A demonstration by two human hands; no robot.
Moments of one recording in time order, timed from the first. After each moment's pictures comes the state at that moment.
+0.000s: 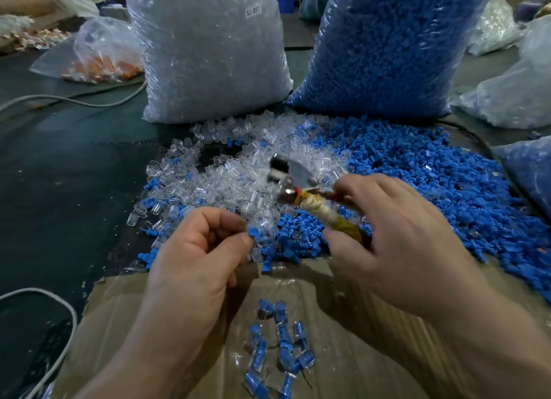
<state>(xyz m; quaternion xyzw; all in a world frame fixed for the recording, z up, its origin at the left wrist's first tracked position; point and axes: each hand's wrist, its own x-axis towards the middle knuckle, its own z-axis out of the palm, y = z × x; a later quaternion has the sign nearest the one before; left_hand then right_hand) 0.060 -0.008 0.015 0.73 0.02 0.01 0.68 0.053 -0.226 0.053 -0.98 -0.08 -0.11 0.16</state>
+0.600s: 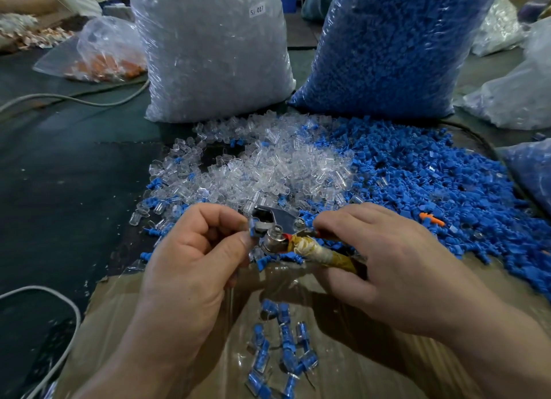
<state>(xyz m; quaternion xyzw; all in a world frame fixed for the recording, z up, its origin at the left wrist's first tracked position) 0.054 -0.008 0.023 0.67 0.00 0.02 0.74 0.045 -0.221 0.055 -0.97 -0.18 -0.03 0.16</state>
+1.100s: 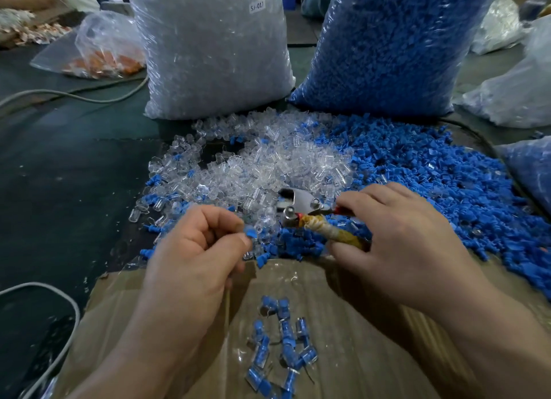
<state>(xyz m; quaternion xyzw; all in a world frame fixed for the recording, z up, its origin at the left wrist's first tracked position) 0.054 -0.001 0.024 0.74 0.02 0.00 0.67 0.056 -0.231 0.047 -0.99 -0.08 -0.08 0.09</state>
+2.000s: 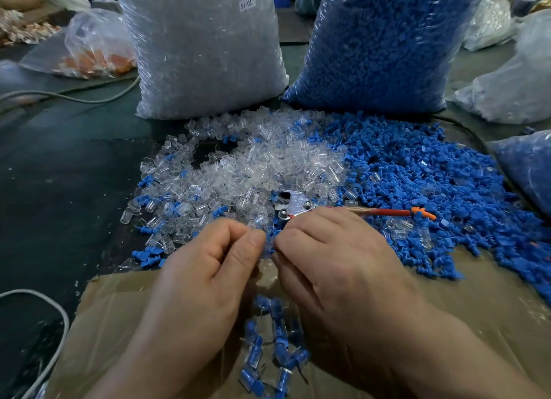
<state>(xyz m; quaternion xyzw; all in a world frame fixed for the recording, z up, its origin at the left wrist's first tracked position) 0.043 -0.011 0.028 0.83 -0.09 0.04 0.55 0.042 -0.184 0.043 -0.93 -0.27 -0.18 0.17</state>
